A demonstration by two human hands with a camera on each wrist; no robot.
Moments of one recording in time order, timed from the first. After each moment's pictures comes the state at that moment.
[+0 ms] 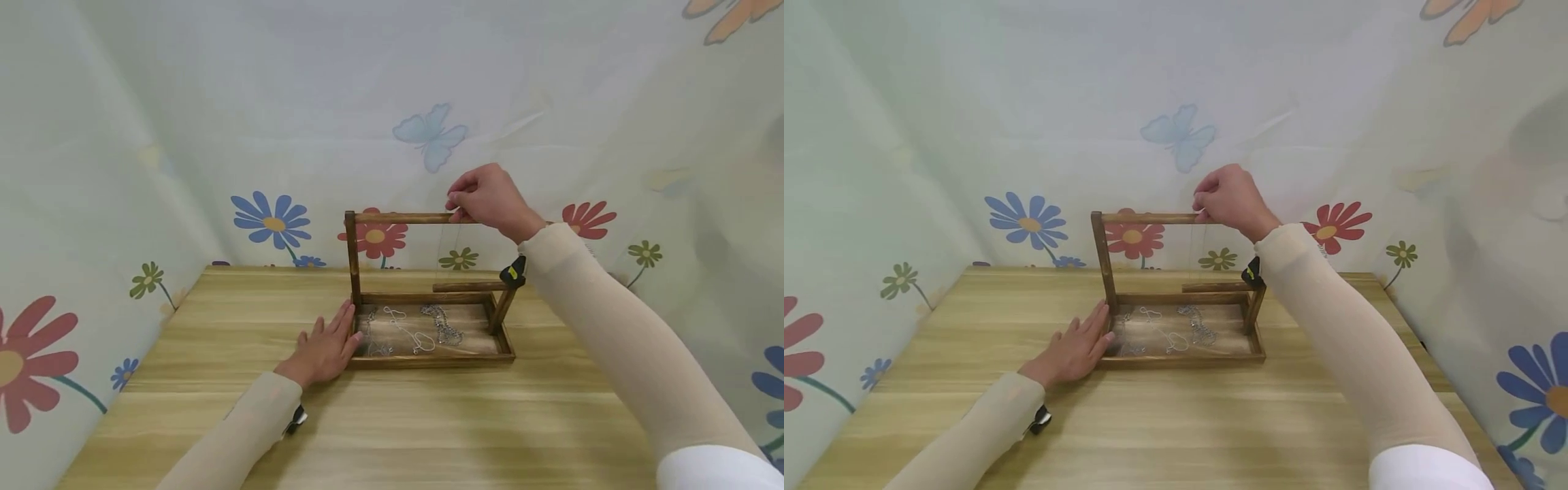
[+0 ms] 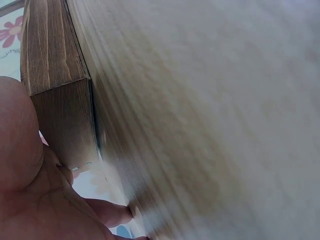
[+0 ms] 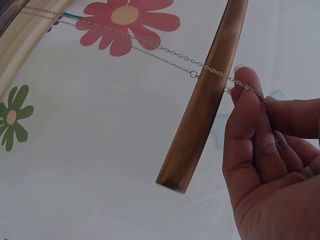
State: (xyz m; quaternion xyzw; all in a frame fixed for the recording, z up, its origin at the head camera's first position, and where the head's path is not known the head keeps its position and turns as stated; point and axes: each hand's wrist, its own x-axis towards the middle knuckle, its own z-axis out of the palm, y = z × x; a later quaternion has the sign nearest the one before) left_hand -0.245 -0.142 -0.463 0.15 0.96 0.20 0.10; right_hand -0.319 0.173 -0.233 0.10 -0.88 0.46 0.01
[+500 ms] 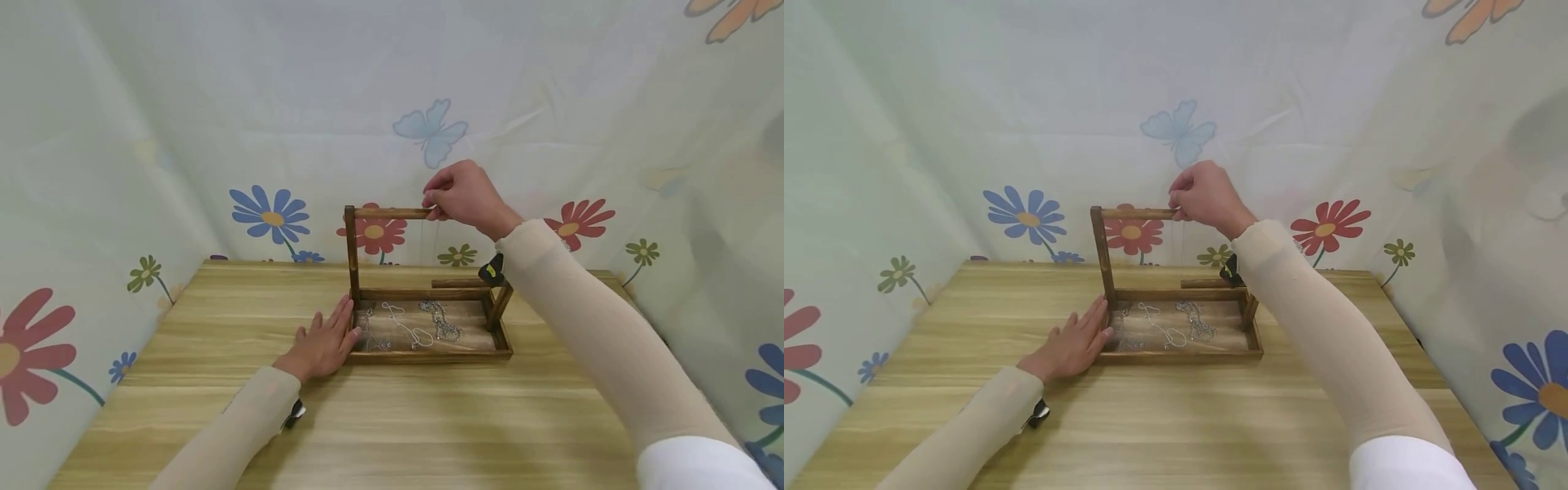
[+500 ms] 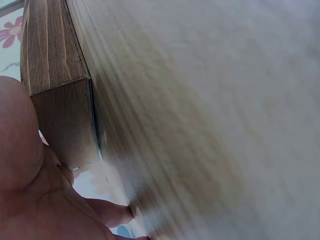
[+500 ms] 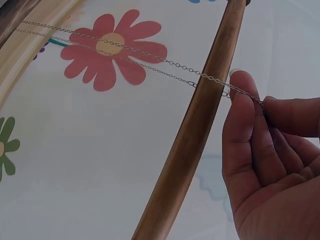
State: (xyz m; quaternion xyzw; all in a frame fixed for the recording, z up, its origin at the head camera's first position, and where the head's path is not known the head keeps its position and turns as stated) left_hand -0.251 -0.144 -0.458 0.15 0.97 0.18 0.10; right_hand -0.324 0.138 -0.229 0.13 -0.88 0.45 0.01
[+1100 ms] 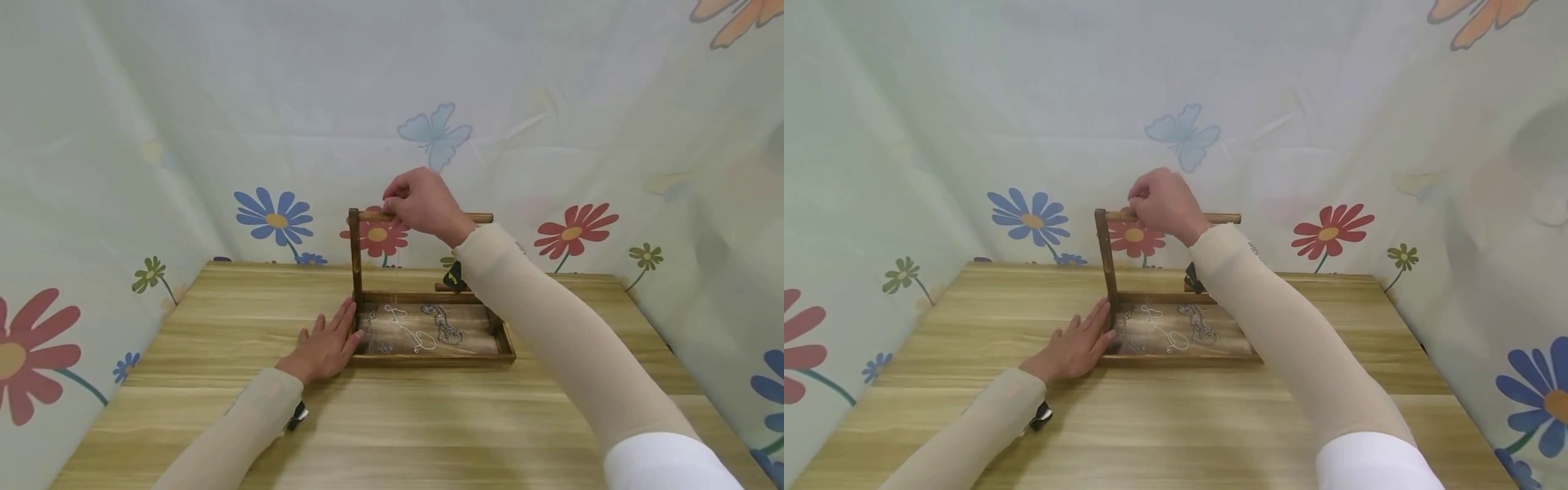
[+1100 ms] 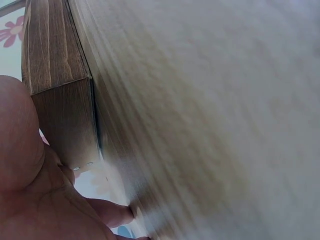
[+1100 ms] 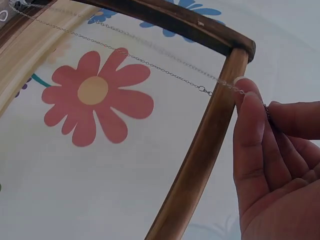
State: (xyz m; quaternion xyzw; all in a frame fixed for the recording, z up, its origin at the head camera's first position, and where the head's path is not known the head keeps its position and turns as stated) left_hand -0.249 -0.139 -0.459 0.15 0.97 0.18 0.09; right_hand -0.322 0.082 -0.236 0.20 -0.90 0.39 0.03
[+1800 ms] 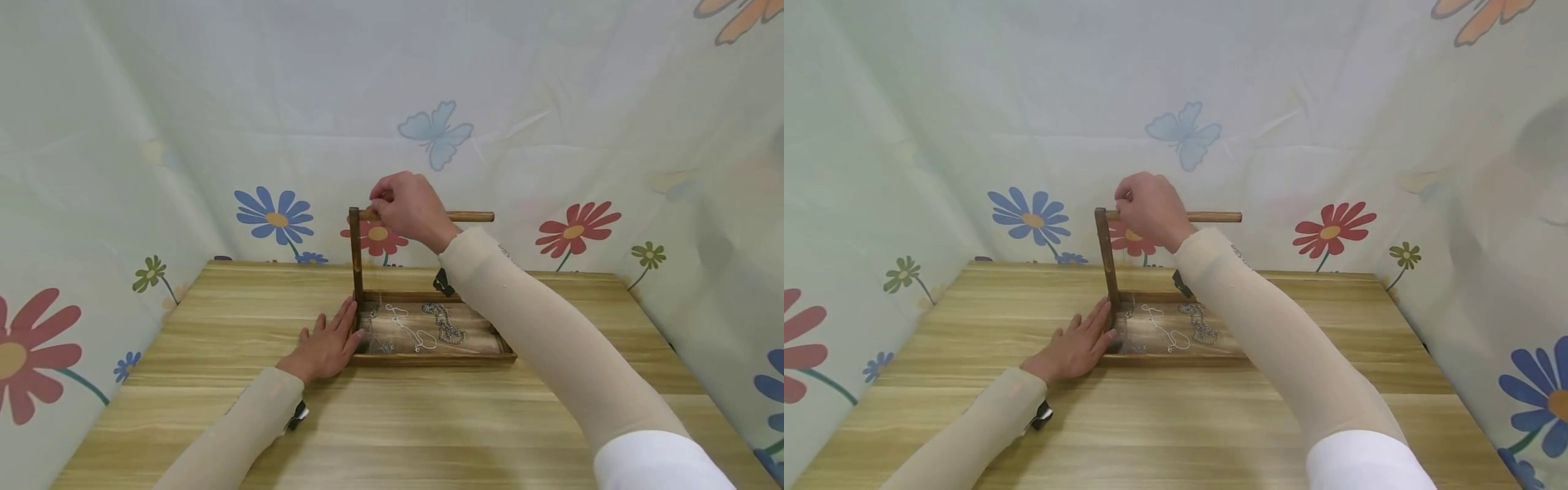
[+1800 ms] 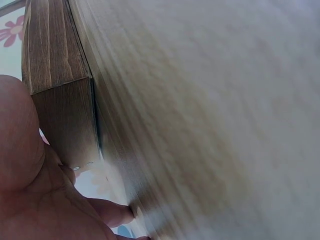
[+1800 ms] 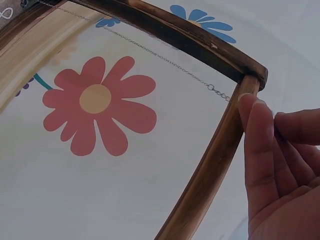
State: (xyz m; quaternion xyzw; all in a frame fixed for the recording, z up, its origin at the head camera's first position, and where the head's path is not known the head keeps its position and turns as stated) left_hand -0.249 -0.139 -0.461 0.15 0.97 0.18 0.10; right_hand -0.316 0.060 -0.242 0.21 -0.92 0.32 0.08
